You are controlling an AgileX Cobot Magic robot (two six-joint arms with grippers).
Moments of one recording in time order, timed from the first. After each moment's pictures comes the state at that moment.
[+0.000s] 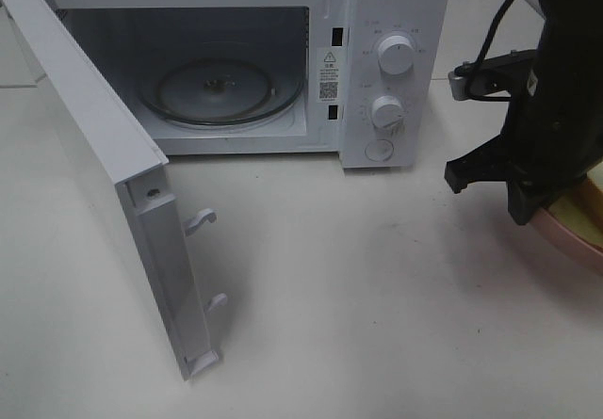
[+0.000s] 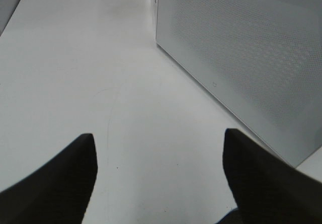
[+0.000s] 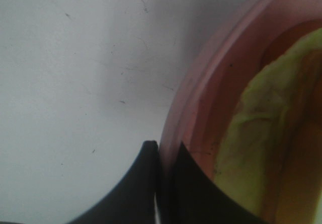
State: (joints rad) left arm -0.02 -0.01 -0.52 -0.05 1.08 0.03; right arm 0.34 1.66 -1.07 -0.20 0.96 0.23
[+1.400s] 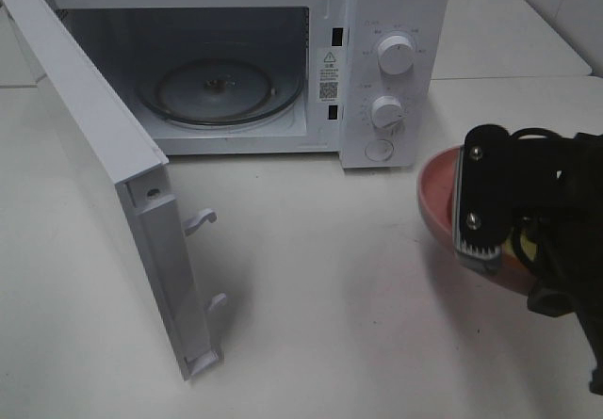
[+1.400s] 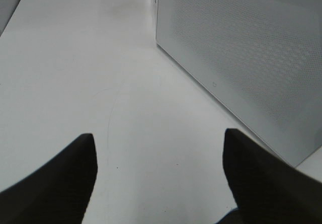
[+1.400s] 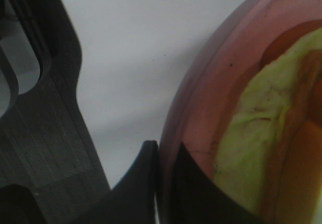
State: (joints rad) left arm -0.02 -0.01 -0.52 -0.05 1.08 0.03; right arm 0.69 1.24 -0.75 -0.18 0.96 -0.53
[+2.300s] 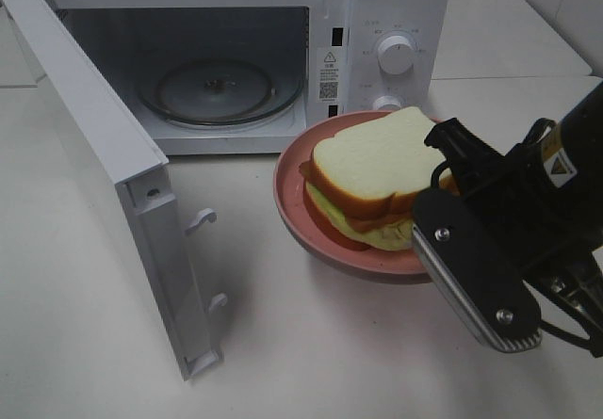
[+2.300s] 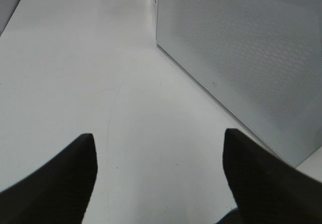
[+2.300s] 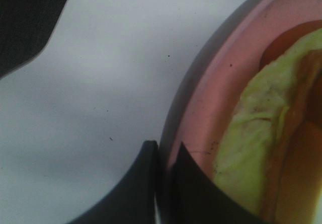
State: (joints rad) left arm -0.02 -0.01 -0.52 -0.05 1.08 0.03; right arm 0.70 1.32 -0.74 -0.12 0.70 -1.34
